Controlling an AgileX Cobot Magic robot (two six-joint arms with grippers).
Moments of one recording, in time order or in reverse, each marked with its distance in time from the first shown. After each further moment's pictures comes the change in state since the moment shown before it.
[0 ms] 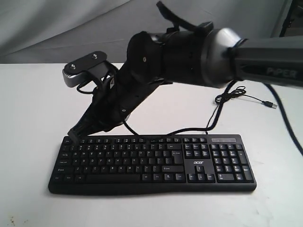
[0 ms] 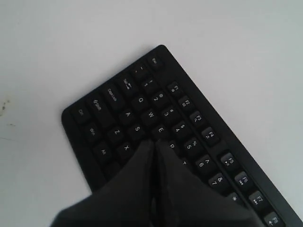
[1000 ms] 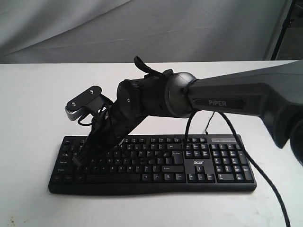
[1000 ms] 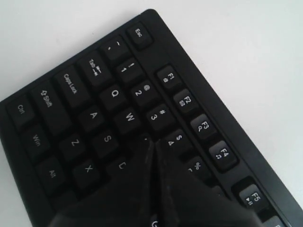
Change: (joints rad) left arm 0.000 0.000 0.000 0.000 0.000 0.000; right arm 0.019 0.189 -0.004 0.032 -0.155 -0.093
